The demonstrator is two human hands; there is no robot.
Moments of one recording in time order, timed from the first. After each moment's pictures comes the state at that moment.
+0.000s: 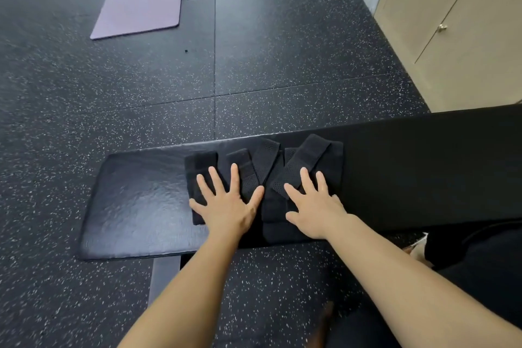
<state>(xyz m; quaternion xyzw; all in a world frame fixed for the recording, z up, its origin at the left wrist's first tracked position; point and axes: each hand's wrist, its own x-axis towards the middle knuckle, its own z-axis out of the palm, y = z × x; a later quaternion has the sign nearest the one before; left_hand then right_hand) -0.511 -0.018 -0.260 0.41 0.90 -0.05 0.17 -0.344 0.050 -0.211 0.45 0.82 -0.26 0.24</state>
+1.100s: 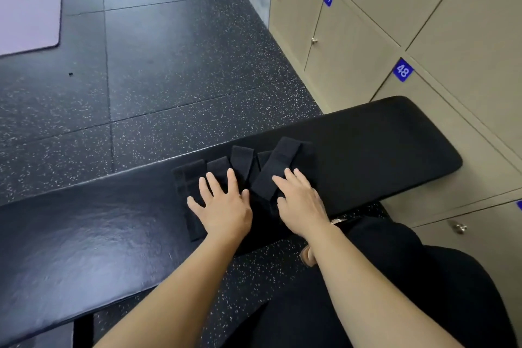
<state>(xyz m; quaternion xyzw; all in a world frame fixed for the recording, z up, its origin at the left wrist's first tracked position) -0.293 0.093 -0.230 0.52 0.83 -0.01 0.21 -0.149 0.117 -0.205 0.61 0.75 -0.26 0.00</state>
